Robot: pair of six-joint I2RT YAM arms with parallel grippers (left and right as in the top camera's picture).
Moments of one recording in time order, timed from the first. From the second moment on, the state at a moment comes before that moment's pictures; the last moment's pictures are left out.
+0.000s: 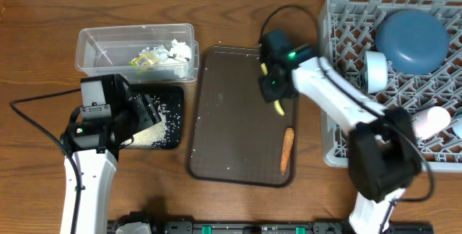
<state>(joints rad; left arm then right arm) 0.12 1.13 0.91 -0.85 0.14 -0.33 0.47 1.95 1.50 -0.91 -0.02 0.18</state>
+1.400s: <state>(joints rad) 0.12 1.13 0.91 -0.84 0.14 -0.33 0.01 1.64 1.29 -1.14 -0.05 0.14</state>
